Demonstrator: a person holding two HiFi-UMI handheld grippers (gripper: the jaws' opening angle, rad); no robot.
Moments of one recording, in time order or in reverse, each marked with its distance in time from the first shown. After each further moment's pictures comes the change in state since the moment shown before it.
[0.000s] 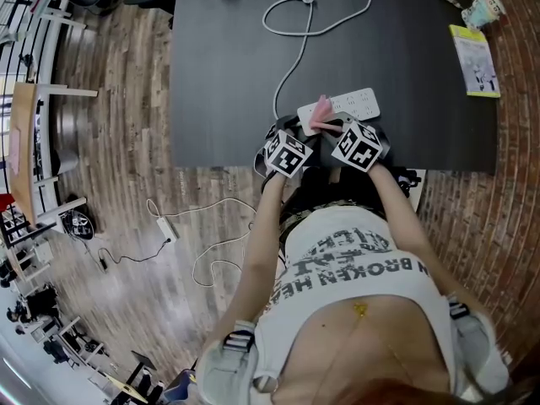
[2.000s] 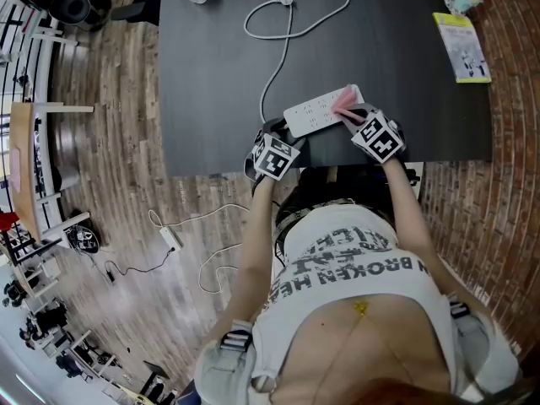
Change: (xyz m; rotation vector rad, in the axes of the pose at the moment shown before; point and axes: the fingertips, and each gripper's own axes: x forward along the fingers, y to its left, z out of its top) left arm 0.003 -0.001 -0.001 -0.005 0.009 0.000; right arm -0.054 -0.061 -0.071 0.226 -0.010 -0.180
